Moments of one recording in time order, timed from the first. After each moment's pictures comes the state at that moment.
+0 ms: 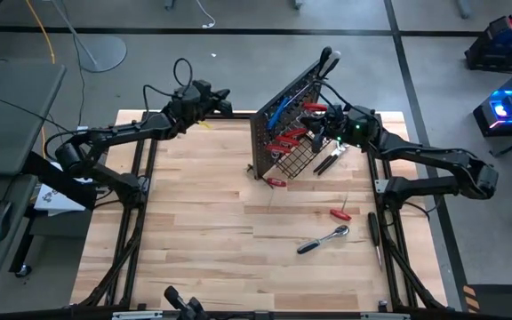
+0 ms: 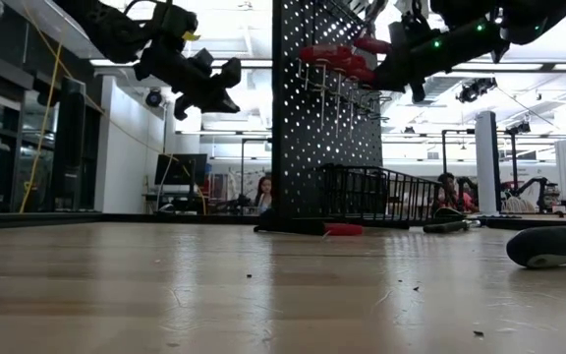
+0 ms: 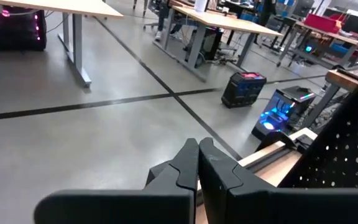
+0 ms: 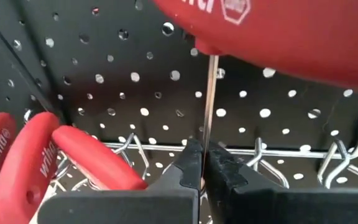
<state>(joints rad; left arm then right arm) 0.65 1.42 0.88 0.34 -0.23 -0.31 -0.53 1.08 0.68 0.19 -0.03 0.12</state>
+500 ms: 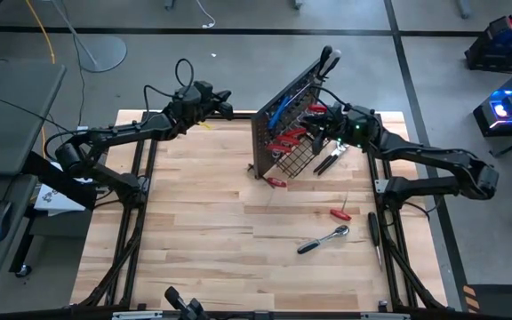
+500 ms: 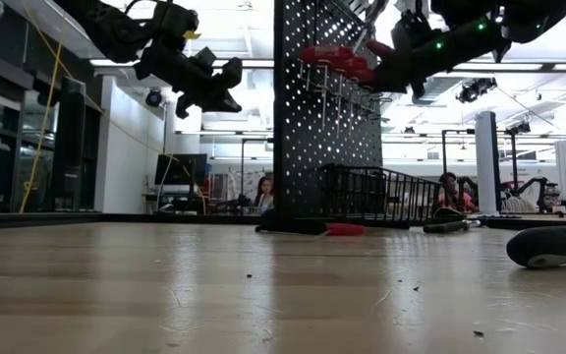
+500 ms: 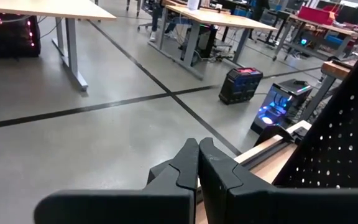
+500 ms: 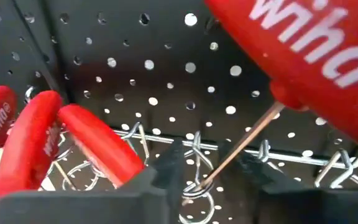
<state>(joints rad) 0.65 1.42 0.88 0.34 -0.21 -0.27 -0.53 1.07 0.68 0.16 -0.04 0.00</state>
